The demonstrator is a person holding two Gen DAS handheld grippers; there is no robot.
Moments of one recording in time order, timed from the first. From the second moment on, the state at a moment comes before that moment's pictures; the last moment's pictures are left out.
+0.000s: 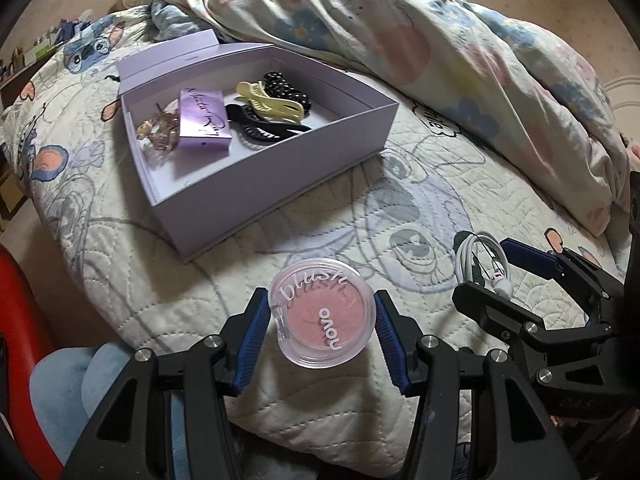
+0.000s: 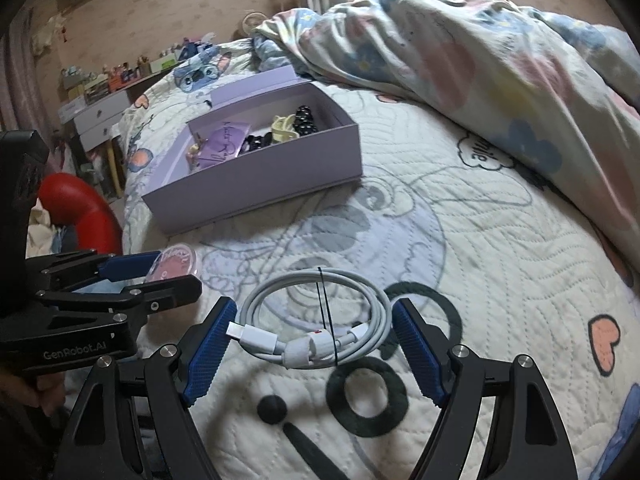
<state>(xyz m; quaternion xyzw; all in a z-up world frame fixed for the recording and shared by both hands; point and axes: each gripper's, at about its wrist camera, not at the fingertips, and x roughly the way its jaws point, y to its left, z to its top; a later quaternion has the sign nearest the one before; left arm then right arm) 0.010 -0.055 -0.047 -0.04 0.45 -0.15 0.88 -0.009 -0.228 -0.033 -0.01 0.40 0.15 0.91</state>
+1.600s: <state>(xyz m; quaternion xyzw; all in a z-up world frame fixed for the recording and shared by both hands) 0.021 -0.015 -0.018 -0.06 0.41 -0.11 0.90 0.011 -0.188 -0.013 -0.05 0.38 0.19 0.90</state>
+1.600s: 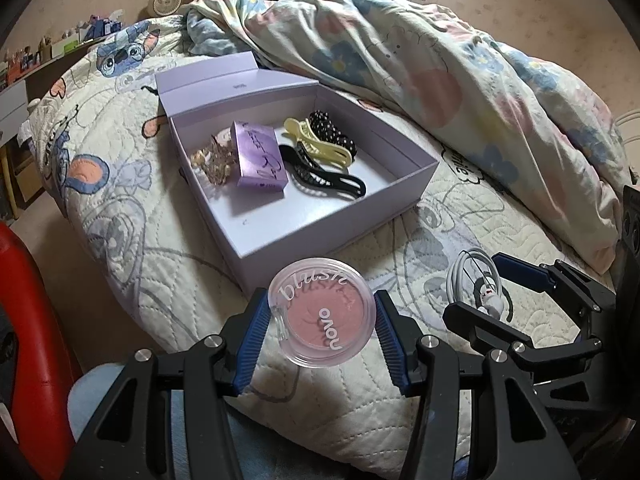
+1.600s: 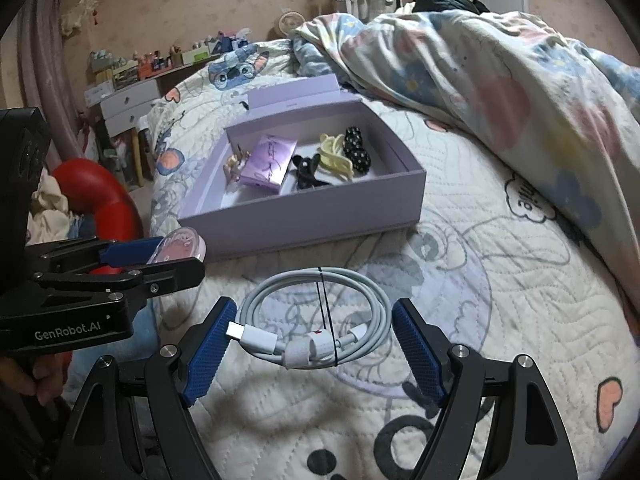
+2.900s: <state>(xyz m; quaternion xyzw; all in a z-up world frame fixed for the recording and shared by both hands) 0.125 0.007 0.011 -0.04 0.39 -0.07 0.92 0.114 -0.163 0.021 -0.06 0.33 0.26 0.91</state>
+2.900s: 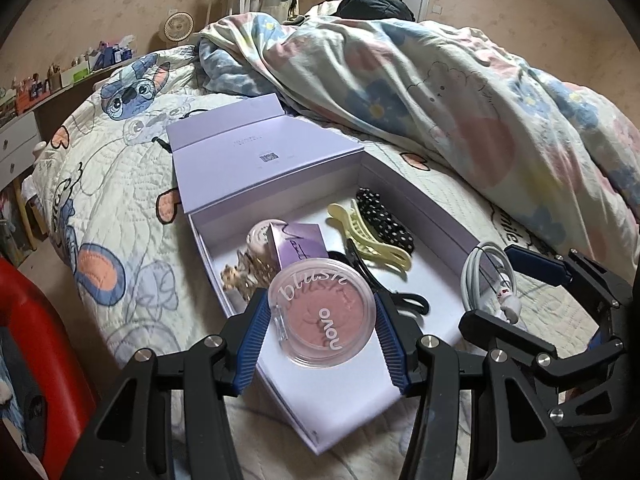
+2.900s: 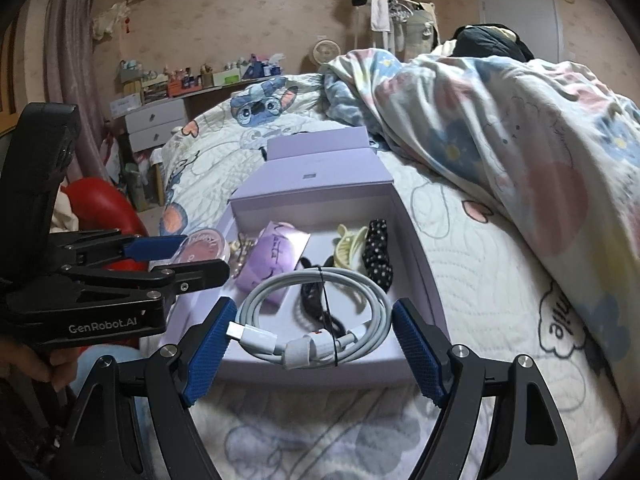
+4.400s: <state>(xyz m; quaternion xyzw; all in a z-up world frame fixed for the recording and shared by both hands) 0.246 -0.003 -0.023 0.05 0.43 -0.05 0.90 0.233 -0.135 -0.004 -0.11 0.37 0.25 0.89</state>
